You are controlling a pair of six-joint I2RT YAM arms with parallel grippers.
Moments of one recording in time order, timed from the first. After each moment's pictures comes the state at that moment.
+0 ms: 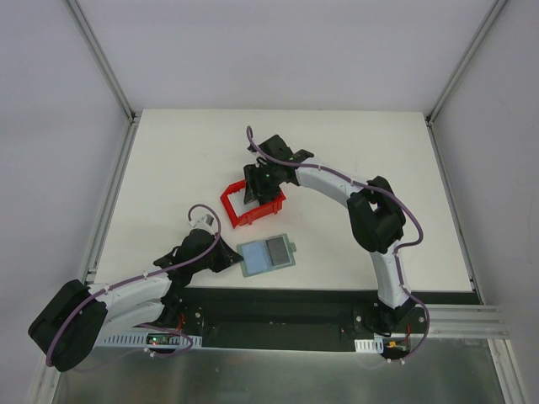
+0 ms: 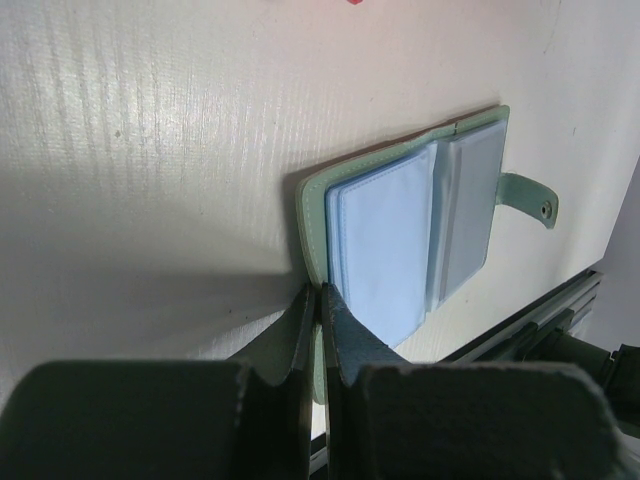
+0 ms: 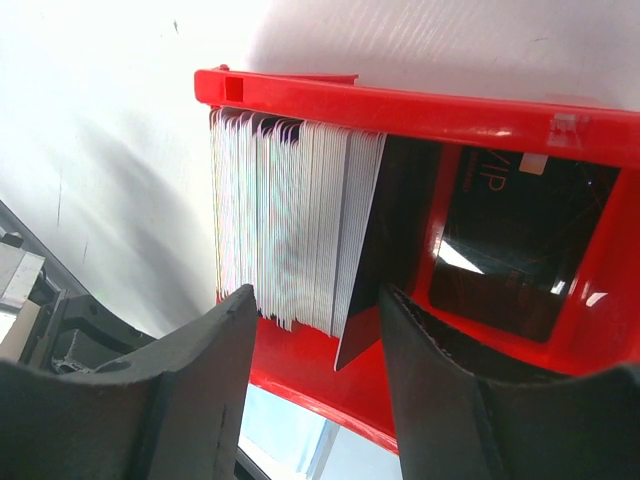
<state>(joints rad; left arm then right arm) -0.65 0.94 0.11 0.15 0.10 -1.08 0.74 2.12 1.71 -0.55 -0.35 0.40</state>
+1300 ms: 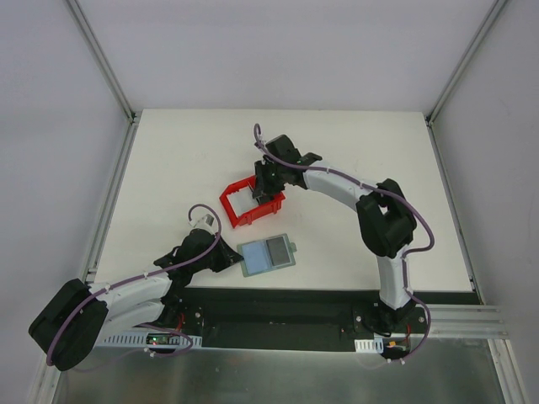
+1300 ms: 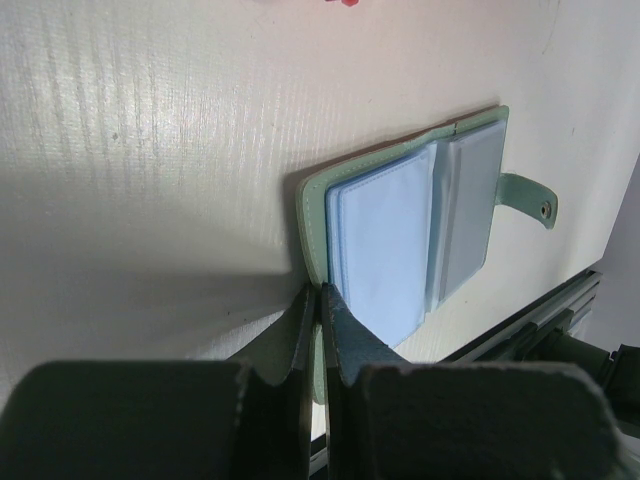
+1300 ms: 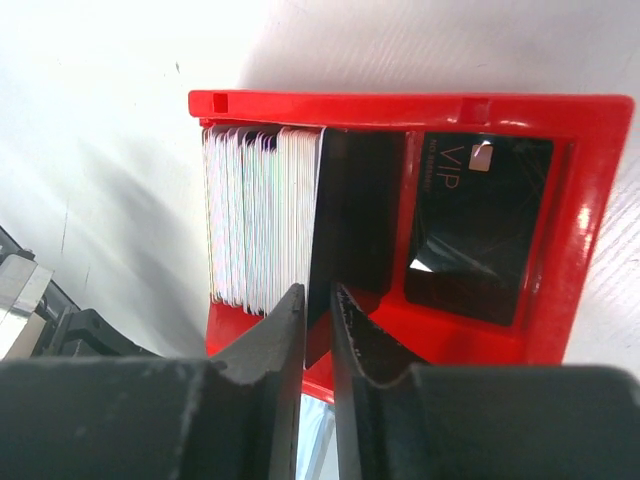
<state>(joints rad) -0.65 0.95 0.11 0.16 0.10 -1.08 0.72 2.03 1.59 -0.43 -0.30 0.43</state>
